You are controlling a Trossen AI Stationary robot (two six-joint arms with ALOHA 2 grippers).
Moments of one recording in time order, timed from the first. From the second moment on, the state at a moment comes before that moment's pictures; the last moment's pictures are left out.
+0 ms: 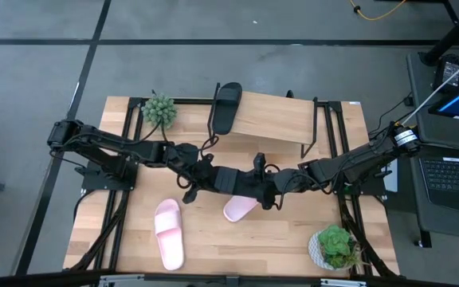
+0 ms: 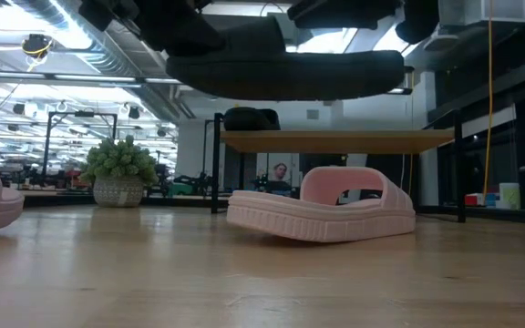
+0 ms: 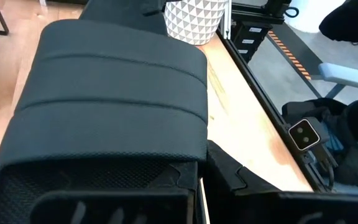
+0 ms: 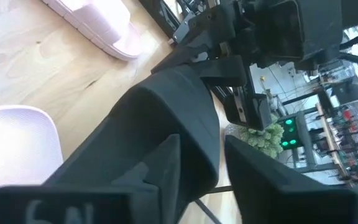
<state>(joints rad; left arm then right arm) -0.06 1.34 0.82 -0.01 0.31 -0.10 0.33 1.45 0.99 0.01 0.44 -0.73</state>
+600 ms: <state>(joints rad) -0.05 1.34 0.82 0.01 0.32 -0.08 0.31 1.45 0.99 -0.01 0.41 -0.88</state>
